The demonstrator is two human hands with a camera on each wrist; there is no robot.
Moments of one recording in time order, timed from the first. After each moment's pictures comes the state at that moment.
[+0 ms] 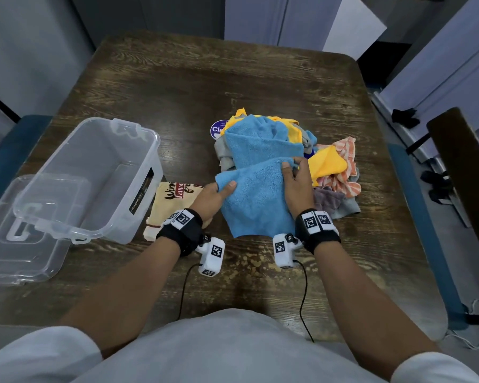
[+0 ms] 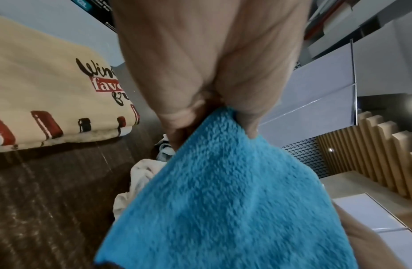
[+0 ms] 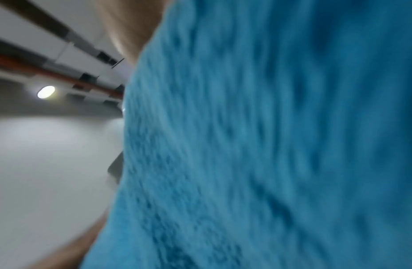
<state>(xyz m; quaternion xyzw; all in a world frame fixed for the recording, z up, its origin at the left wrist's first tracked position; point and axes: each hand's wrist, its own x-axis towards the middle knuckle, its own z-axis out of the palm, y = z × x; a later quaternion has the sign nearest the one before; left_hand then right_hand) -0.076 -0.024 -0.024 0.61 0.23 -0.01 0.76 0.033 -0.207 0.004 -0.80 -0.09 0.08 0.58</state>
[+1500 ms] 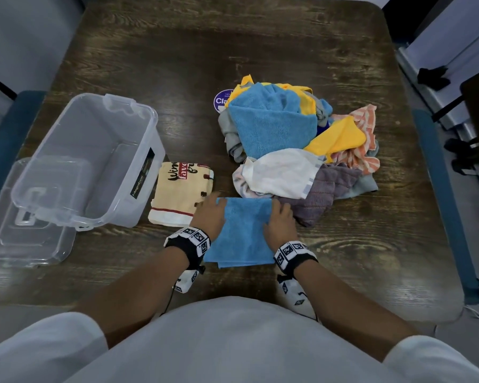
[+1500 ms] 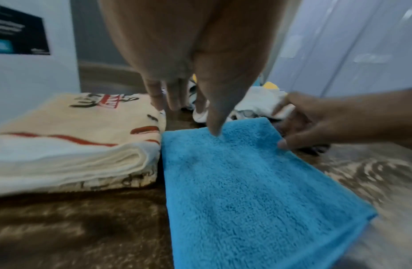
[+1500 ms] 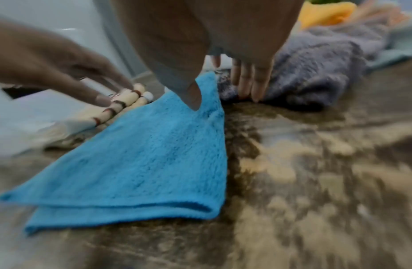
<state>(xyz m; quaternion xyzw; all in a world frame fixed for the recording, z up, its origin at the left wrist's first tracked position) -0.123 -0.025 -0.122 0.97 0.13 -0.17 0.13 -0.051 -0.223 -0.145 -0.96 -0.17 0.18 0.15</state>
